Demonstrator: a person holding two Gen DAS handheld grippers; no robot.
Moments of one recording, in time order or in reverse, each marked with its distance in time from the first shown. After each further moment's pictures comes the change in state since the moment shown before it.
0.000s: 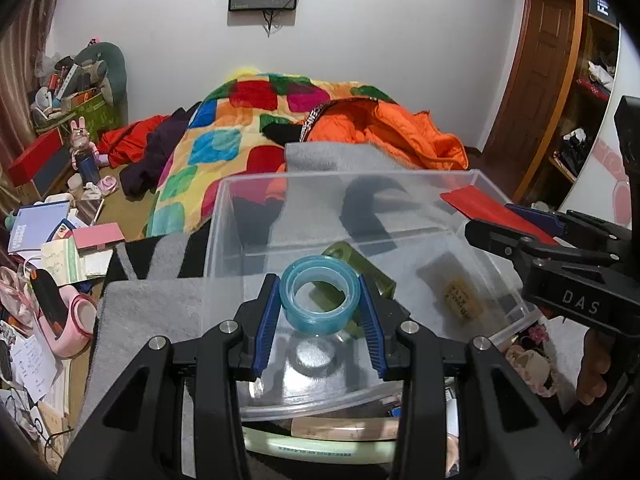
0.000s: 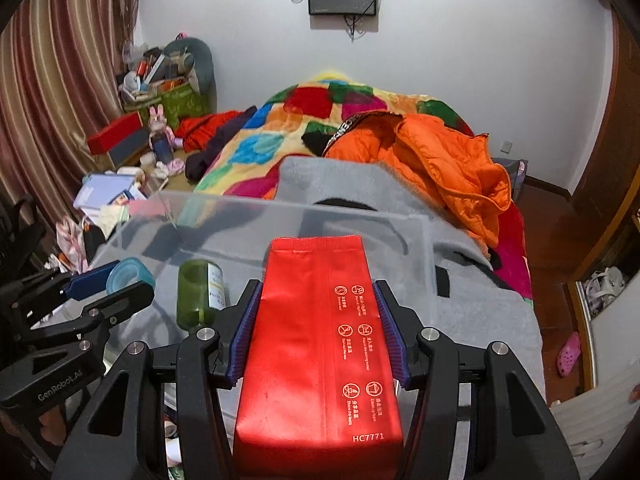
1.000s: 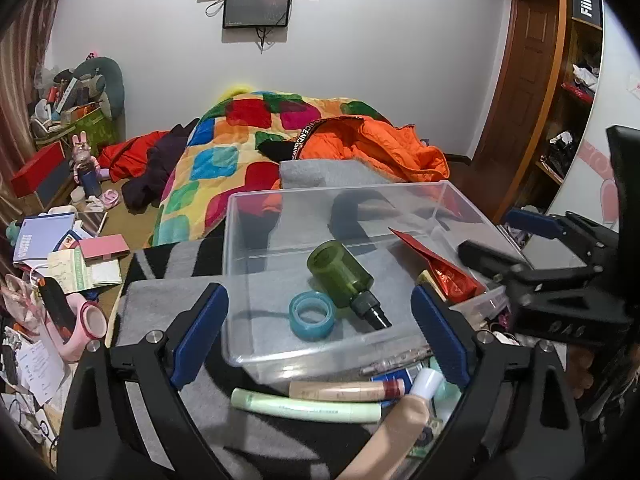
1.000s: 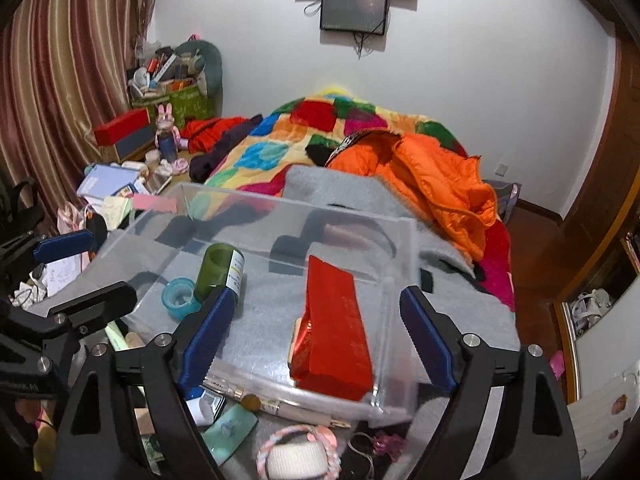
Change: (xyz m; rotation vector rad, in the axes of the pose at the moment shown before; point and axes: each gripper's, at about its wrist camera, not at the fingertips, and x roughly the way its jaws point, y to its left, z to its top) left arm -0.053 -0.003 -0.006 0.021 -0.060 -0.021; right arm -0.045 0.008 -0.015 -0.054 -0.070 -0.026
